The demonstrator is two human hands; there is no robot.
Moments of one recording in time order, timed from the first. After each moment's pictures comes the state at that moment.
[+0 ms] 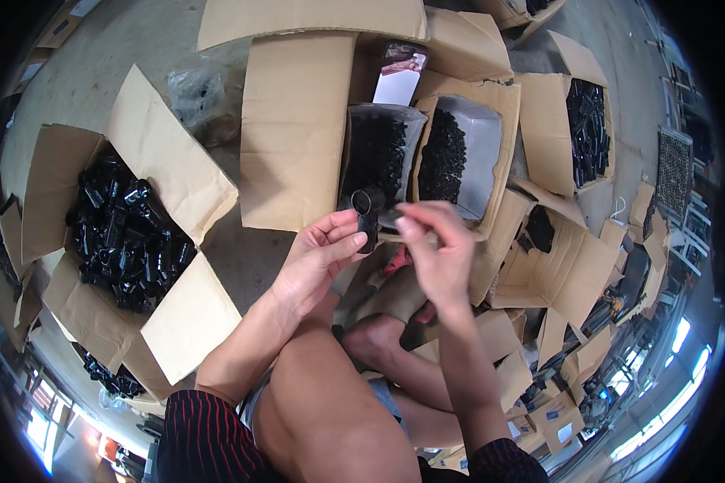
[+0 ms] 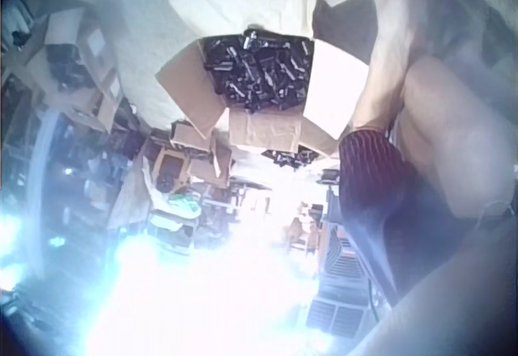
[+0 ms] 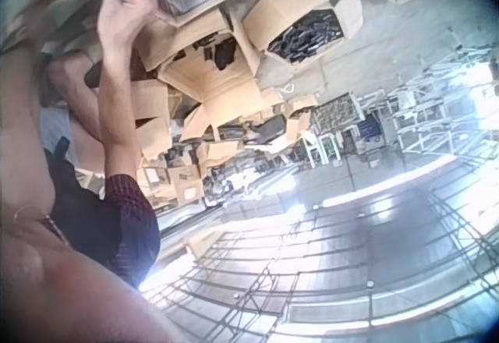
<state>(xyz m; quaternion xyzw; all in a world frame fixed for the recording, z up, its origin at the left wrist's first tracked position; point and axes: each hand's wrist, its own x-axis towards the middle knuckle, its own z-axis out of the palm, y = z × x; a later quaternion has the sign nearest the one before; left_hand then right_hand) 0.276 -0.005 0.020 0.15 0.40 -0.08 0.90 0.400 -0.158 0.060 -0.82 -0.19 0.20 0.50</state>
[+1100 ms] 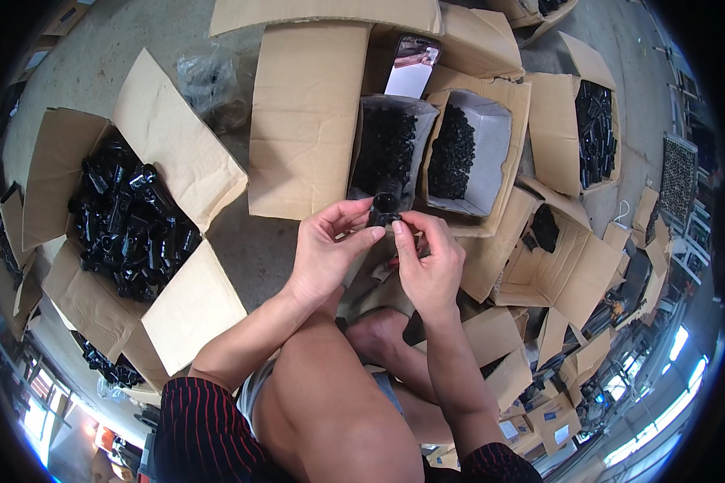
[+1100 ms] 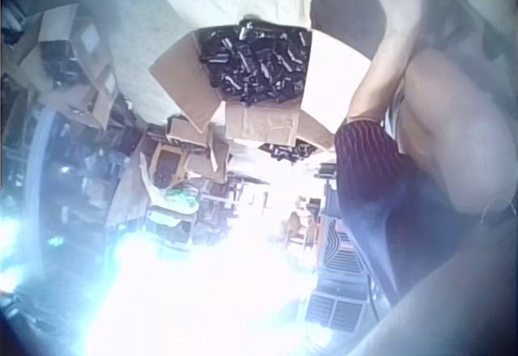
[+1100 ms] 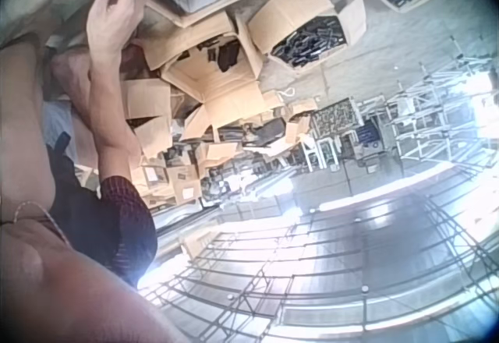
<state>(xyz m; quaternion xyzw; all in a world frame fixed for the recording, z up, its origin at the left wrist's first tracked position) 0.280 -0.016 0.027 0.36 0.38 -0.01 0.85 0.368 -0.147 0.072 -0.89 -0.17 0.18 0.38</state>
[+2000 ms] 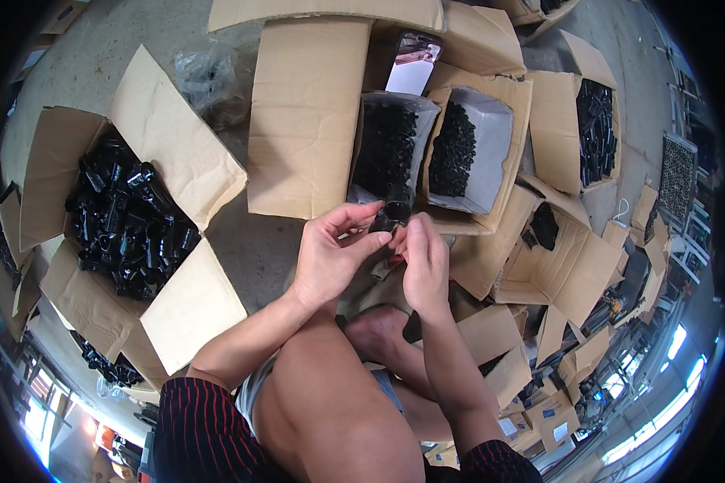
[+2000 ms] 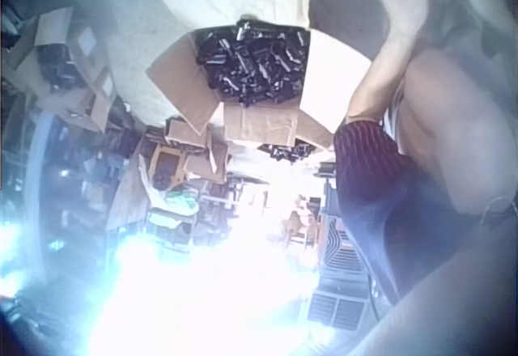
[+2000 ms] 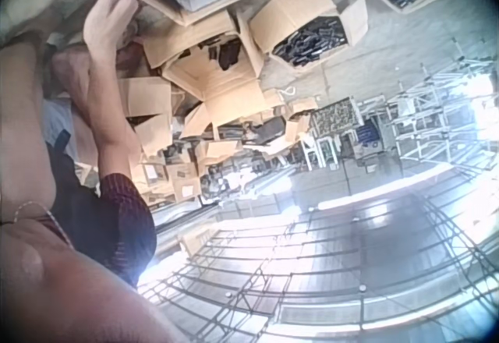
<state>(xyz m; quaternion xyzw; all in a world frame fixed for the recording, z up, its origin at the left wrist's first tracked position) 0.278 -0.022 0.030 0.41 0.36 -0.01 0.84 0.360 -0.160 0.055 -0.81 -0.06 0.32 0.49</state>
